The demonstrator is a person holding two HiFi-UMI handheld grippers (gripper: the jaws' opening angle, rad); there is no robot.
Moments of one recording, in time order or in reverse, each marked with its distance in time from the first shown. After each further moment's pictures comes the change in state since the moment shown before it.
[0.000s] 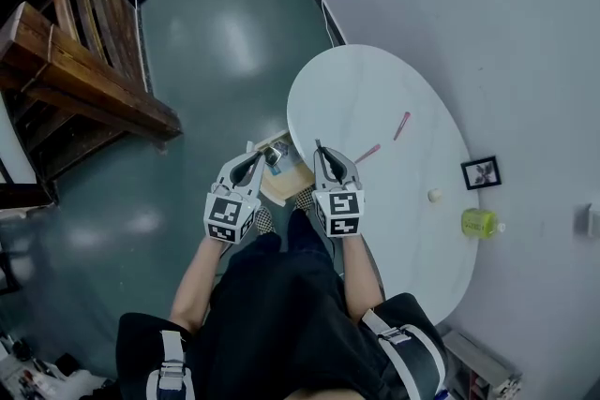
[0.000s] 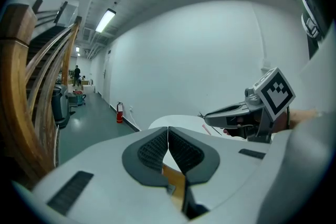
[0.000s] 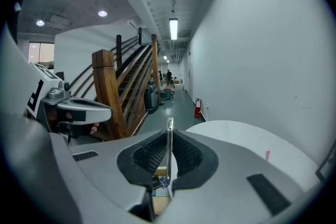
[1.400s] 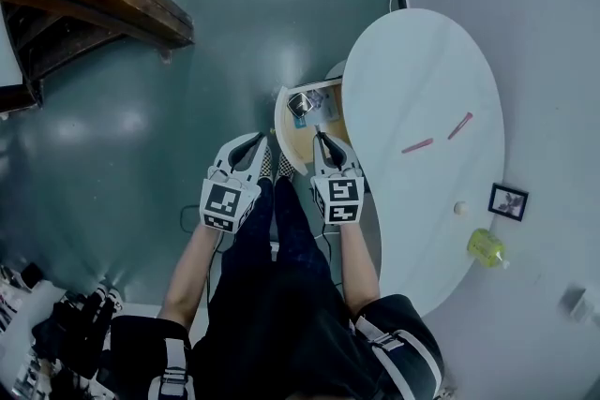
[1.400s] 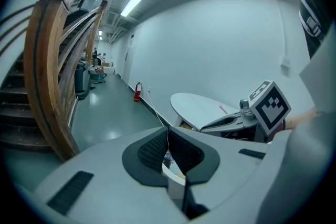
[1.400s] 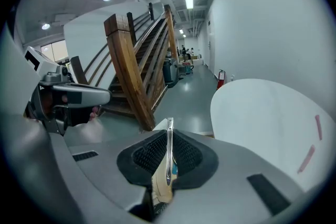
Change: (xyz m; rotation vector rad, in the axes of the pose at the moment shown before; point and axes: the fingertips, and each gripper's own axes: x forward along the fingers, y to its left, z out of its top) left arm -0.020 0.079 -0.157 -0.187 0.120 0.151; right arm 0.111 0.090 -0.162 -0.050 0.277 0.214
